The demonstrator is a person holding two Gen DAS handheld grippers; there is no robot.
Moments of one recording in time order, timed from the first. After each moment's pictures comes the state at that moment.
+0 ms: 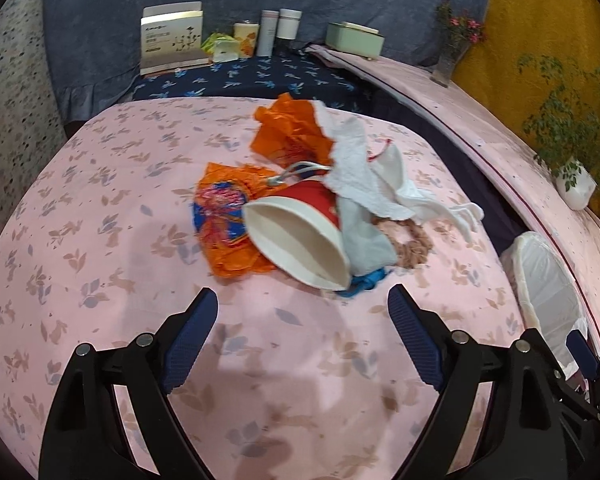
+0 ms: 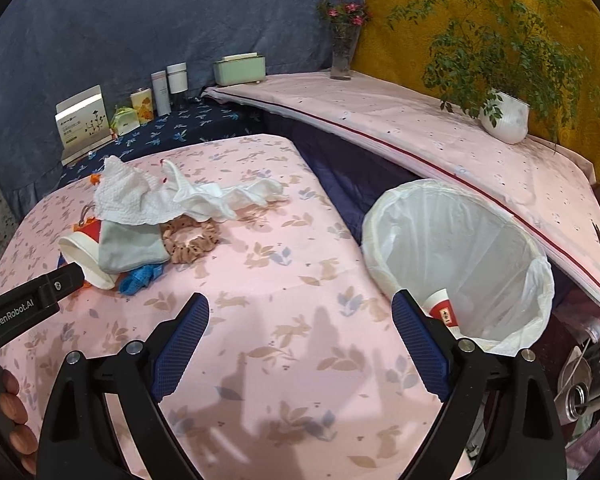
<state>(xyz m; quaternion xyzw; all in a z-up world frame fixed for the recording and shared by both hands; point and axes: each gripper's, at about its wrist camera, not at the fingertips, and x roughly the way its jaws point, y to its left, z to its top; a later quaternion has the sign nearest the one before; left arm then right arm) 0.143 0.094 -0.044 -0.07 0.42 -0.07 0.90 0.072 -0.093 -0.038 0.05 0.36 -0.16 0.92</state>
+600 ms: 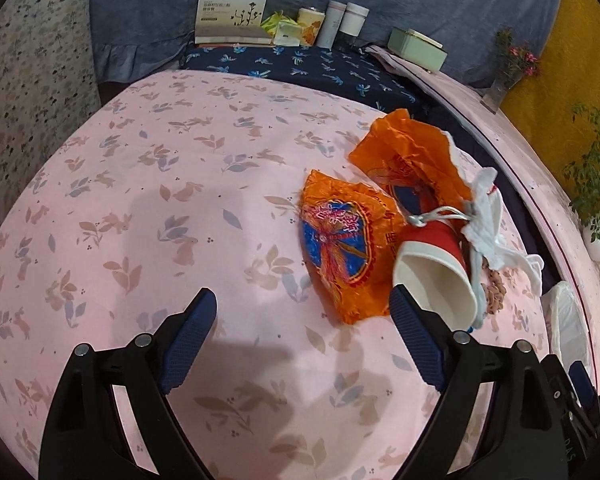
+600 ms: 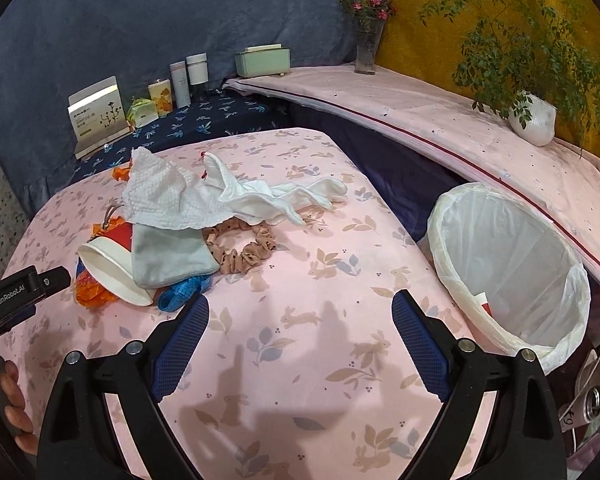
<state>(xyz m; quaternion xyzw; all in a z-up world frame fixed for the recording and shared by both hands) 0.184 0.175 -0.065 -0.14 0.44 -0.02 0.89 0.109 -0.054 -0.047 0.05 0.37 -0.13 0.92</state>
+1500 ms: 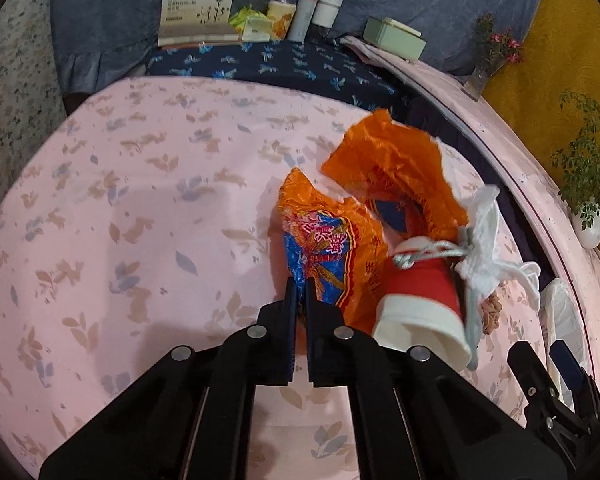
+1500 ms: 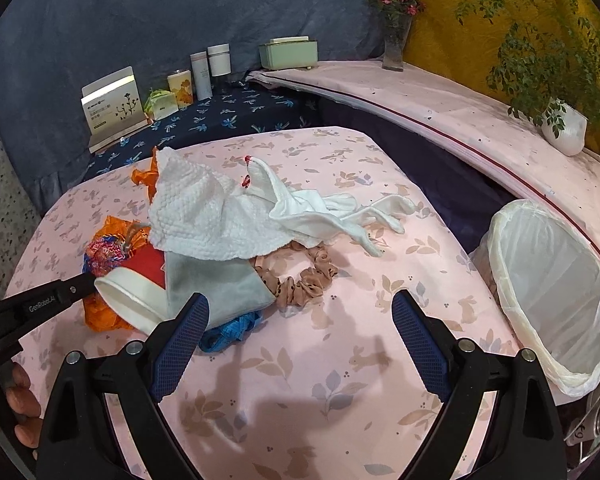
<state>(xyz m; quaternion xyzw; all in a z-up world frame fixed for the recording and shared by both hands) 0.222 0.162 -0.062 -0.12 0.44 -0.06 0.89 0.156 -0.027 -0.050 0.06 0.38 -0.10 0.92</state>
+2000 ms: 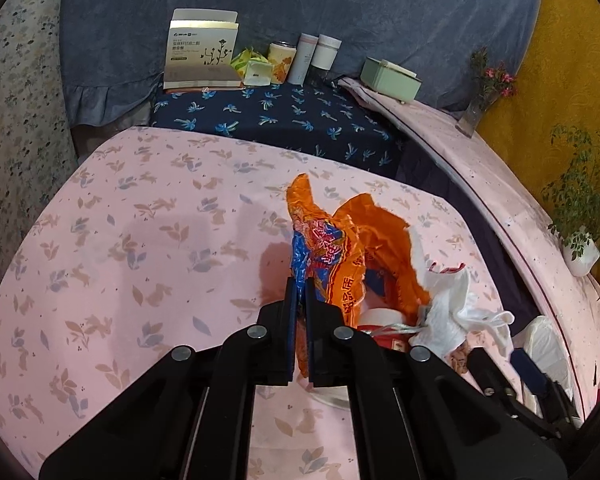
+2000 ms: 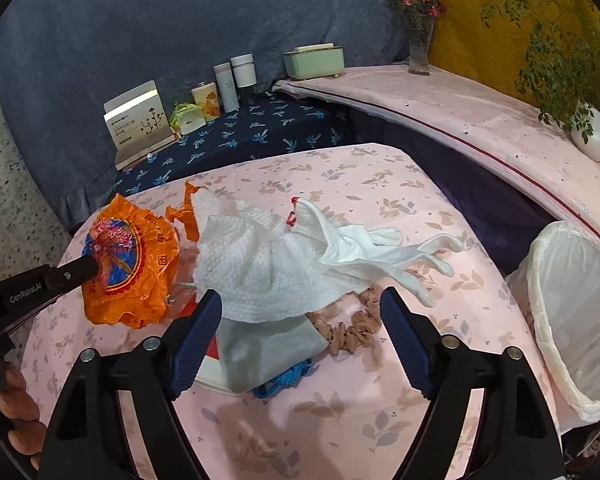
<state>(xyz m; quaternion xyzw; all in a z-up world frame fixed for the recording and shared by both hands) 0.231 0.170 -0.013 -0.13 0.39 -0.06 0.91 0.188 -0.015 -0.031 0.09 0.37 -0.04 0.92</state>
